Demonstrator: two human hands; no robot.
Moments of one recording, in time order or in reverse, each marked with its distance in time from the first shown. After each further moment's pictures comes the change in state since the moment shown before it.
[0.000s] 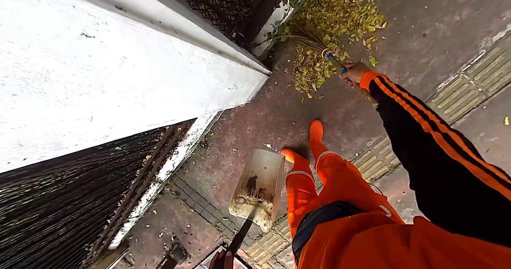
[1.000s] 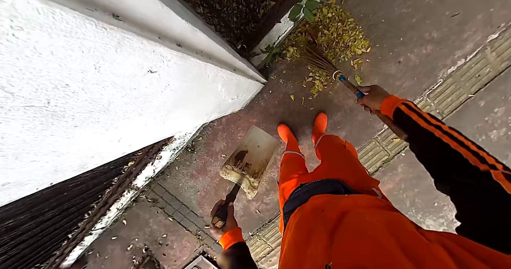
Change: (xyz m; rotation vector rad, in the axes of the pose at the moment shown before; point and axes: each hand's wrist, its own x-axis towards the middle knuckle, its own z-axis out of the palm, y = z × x) left_hand 0.072 0.124 0.144 0.031 -0.058 0.044; right_hand -0.088 -0.023 -0.049 -0.207 0.053 0.123
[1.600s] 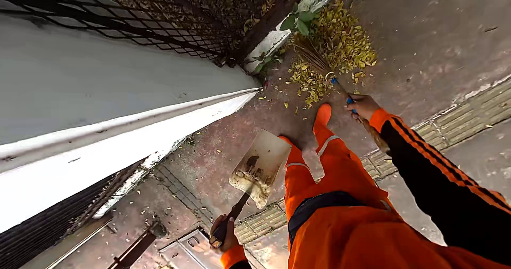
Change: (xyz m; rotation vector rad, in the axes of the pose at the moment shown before) left_hand -0.136 0.139 0.113 -0.104 0.143 -0.091; right_hand 0.108 -0.020 -0.117 0.276 -0.199 -0.033
